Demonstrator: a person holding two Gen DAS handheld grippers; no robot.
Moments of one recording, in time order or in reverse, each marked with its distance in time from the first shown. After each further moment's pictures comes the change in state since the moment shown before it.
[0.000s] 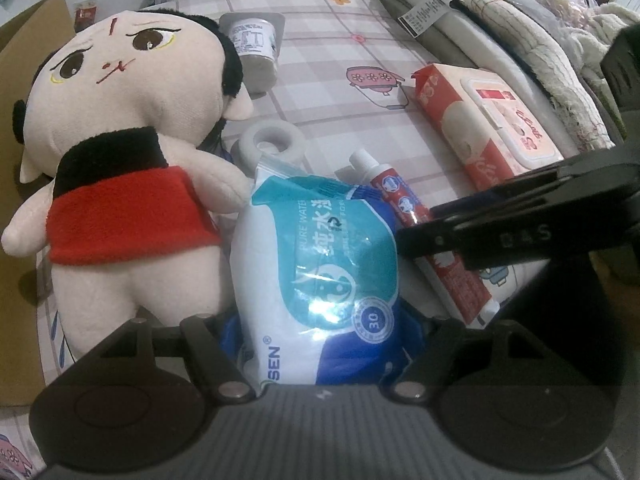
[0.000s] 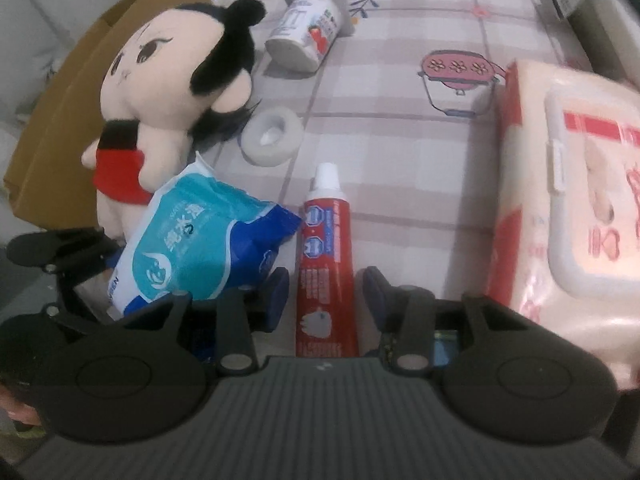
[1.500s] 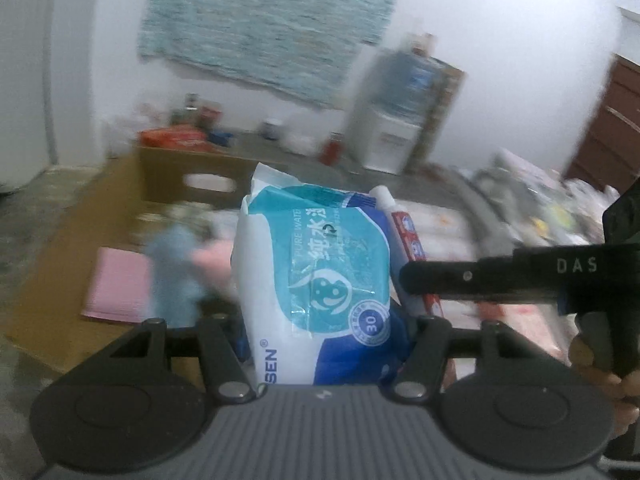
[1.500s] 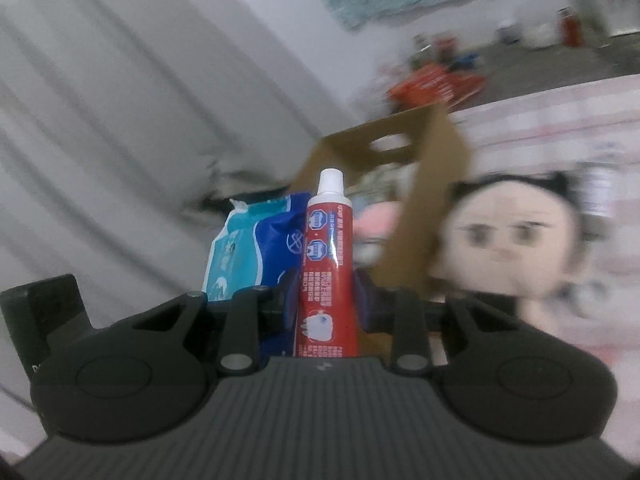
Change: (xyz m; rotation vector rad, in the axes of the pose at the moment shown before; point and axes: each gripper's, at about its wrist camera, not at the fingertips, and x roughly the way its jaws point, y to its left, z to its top) left arm -0.232 0.149 -0.030 -0.277 -0.470 0.135; right arm -0.093 0.199 0.065 -0.008 -0.304 0.505
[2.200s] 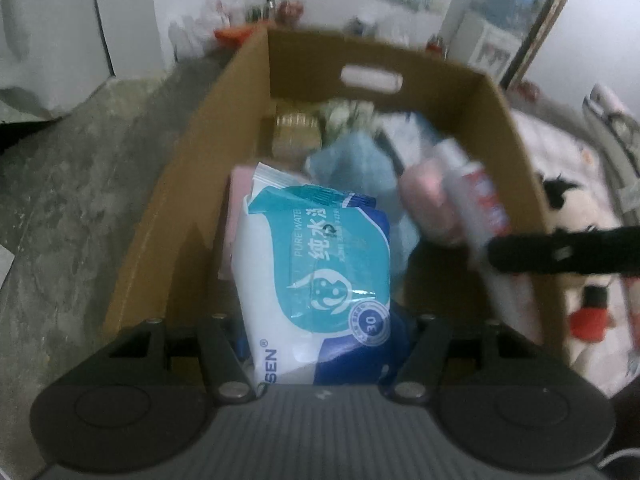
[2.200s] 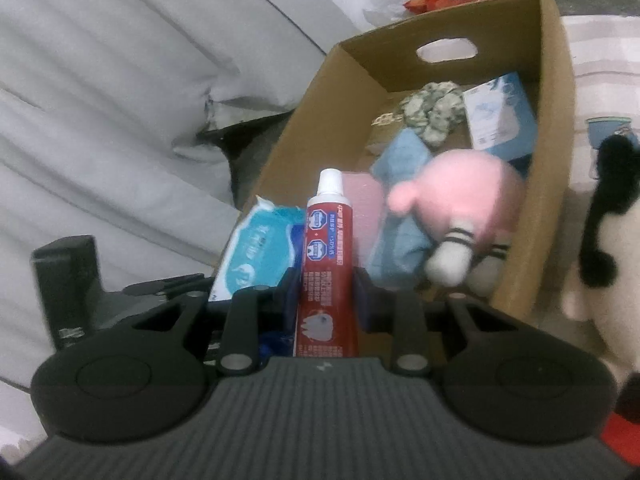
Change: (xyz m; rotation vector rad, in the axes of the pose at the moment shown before) left arm 0.094 0.174 0.021 -0.030 0.357 0.171; right arm 0.183 0.012 0.022 0.040 0.235 -0.005
